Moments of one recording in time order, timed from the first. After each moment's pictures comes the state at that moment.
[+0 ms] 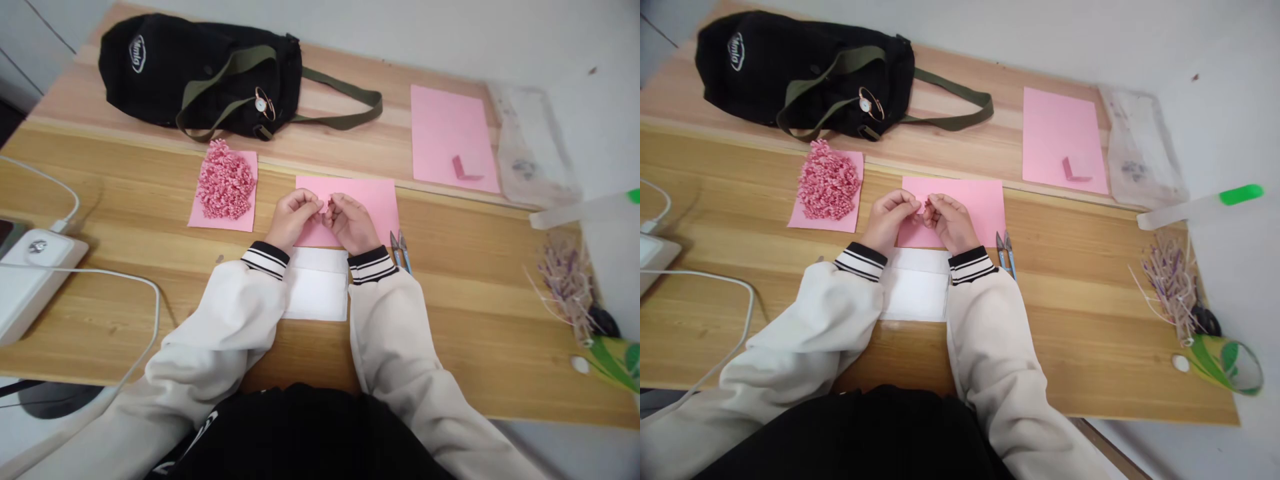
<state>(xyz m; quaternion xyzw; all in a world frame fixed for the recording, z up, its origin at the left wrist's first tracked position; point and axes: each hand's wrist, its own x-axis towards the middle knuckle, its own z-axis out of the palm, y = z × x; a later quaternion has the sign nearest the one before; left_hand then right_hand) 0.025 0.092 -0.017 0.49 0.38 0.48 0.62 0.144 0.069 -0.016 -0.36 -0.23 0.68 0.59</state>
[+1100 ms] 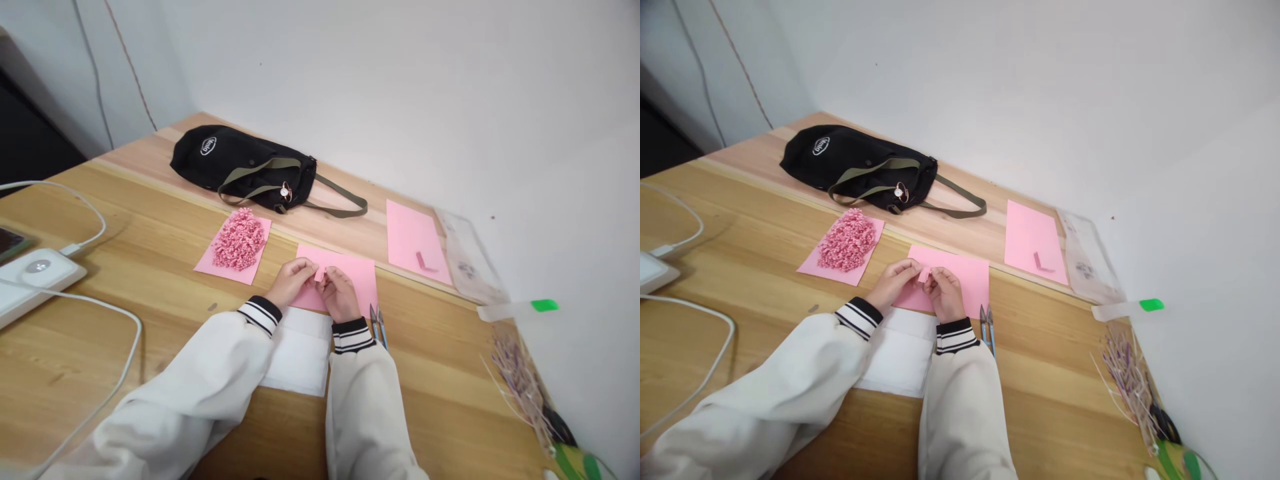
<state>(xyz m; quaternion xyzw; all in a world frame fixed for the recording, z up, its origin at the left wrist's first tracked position) 0.023 0.091 -0.013 0.49 0.36 0.47 0.64 0.141 0.066 -0.020 -0.36 -0.23 0.66 0.62</state>
